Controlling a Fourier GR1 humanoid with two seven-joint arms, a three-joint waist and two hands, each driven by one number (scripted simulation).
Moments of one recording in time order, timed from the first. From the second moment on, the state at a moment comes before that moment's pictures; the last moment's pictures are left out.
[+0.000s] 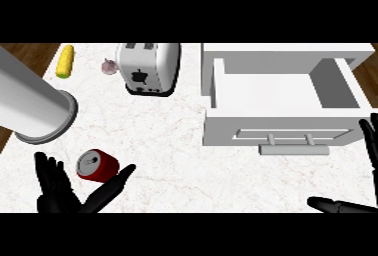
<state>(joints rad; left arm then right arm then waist) 0.28 0.00 -0.26 -1.87 -0.23 0.92 0.18 0.17 -0.09 -0.15 -2.13 -0.08 0.01 0.15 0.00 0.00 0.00</state>
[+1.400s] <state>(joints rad) 0.15 0.01 0.00 -1.24 0.44 0.77 -0.52 0.21 -0.08 -0.25 -2.25 -0.12 0.09 0.23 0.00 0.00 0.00</state>
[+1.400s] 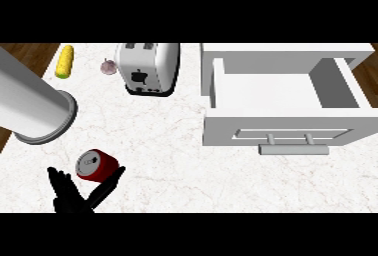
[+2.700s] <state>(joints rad) -0.18 0.06 0.15 -0.79 0.48 0.42 -0.68 0.16 -0.07 -0.30 -2.23 -0.12 0.12 0.24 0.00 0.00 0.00</state>
